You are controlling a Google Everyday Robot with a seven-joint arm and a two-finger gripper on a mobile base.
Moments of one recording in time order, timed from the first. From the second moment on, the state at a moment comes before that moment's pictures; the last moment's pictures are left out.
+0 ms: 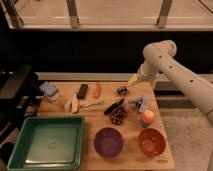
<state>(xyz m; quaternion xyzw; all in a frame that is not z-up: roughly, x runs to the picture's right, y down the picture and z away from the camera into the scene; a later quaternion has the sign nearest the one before) 0.215 -0.014 0.783 -0.16 -0.20 -0.65 0.72</state>
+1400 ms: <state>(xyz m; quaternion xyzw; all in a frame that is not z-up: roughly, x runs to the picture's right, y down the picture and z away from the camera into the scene) 0.170 -0.033 0.778 -0.08 -0.23 -0.73 0.64</state>
